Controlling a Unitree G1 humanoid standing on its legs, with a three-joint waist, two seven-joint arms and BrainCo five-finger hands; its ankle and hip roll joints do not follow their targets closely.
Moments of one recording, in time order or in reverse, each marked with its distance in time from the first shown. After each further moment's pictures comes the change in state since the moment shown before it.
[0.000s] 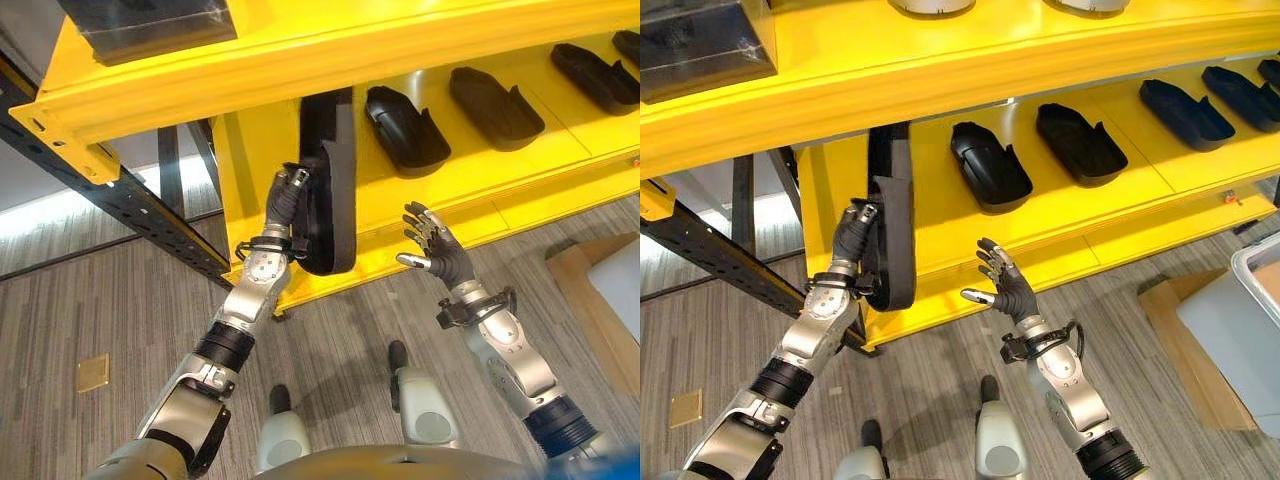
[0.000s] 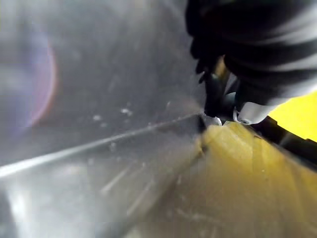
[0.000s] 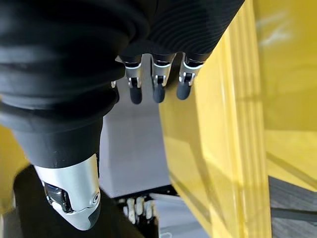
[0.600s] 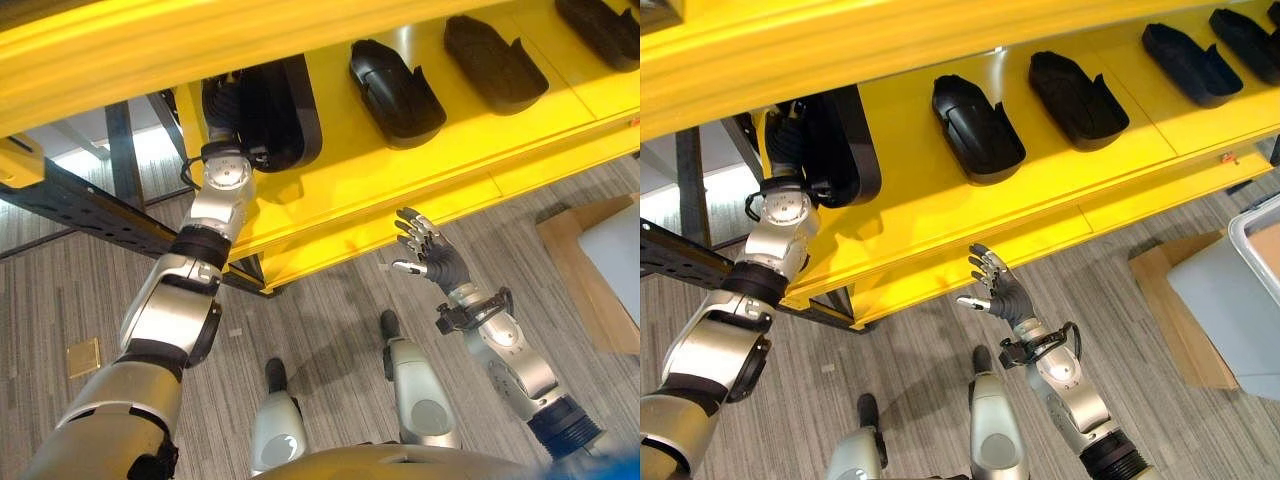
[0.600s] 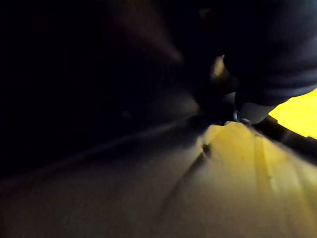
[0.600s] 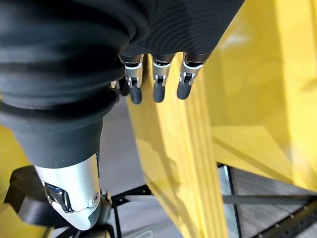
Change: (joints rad) left arm -0.639 0.172 -0.102 0.585 -0.042 0.001 0.112; right arm -0.009 -0.041 0.076 -0.009 0.059 -0.012 0.036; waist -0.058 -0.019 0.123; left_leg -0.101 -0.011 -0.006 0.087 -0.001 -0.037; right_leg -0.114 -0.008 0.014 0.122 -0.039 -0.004
